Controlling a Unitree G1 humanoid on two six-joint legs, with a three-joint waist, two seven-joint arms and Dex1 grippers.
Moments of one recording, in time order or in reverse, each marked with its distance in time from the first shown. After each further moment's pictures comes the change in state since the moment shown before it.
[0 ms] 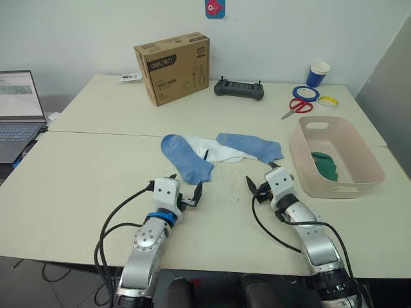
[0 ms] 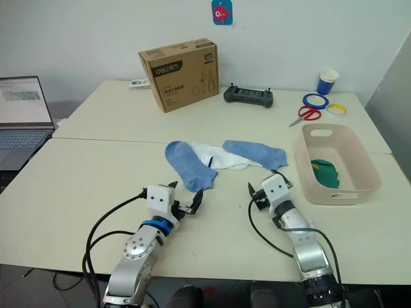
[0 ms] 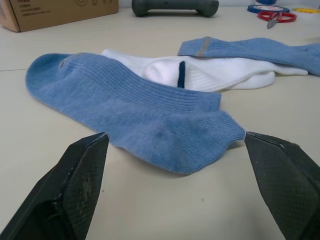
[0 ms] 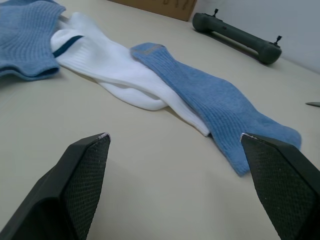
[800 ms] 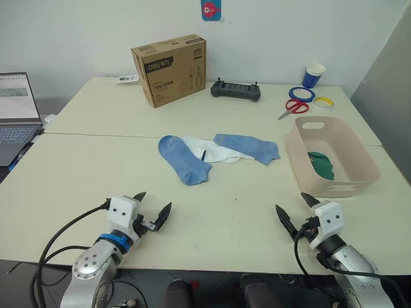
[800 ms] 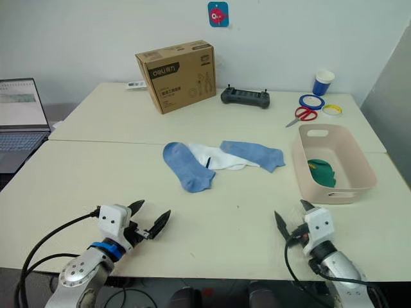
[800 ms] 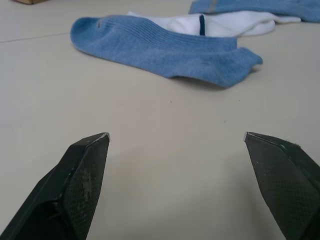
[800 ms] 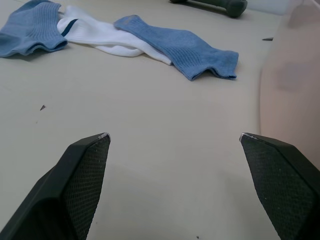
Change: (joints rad) left arm 0.219 0.253 0.220 -0.113 -0.194 0.017 -0.243; right arm 0.481 -0.062 -0.165 -0.405 0.254 0.053 0.114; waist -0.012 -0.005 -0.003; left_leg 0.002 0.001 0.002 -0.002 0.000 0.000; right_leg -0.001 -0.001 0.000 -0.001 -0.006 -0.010
